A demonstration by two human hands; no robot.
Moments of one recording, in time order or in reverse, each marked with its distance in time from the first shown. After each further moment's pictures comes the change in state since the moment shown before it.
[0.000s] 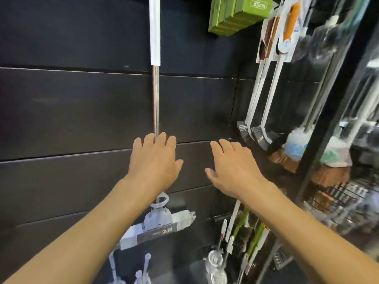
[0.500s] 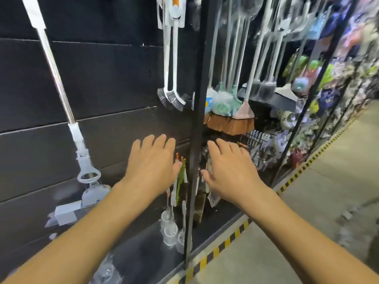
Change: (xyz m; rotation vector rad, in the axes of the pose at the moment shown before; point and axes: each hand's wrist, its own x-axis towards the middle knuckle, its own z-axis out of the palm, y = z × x) left_hand -0.130 0.214 -0.014 -0.081 -0.058 0.334; right_hand -0.237 0.153 0.011 -0.025 -0.052 0.254
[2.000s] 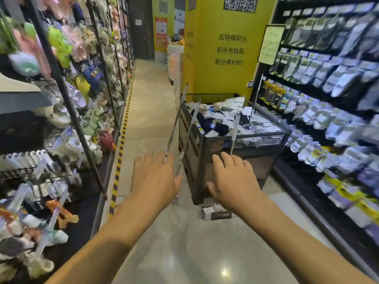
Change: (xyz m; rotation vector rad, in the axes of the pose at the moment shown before) left_hand 0.177 0.598 0.049 -0.248 -0.028 1.098; right_hand -0.179 0.480 0.064 -0.193 -0.227 1.190
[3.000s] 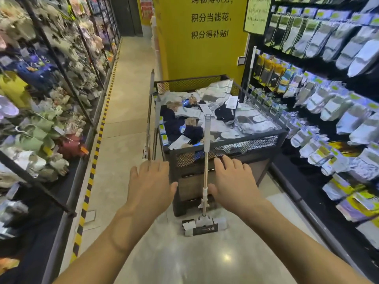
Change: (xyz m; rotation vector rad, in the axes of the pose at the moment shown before) left_hand 0.353 0.227 0.098 0.032 -0.139 -0.022; right_hand 0.293 0.309 0.123 0.097 -0.137 0.038
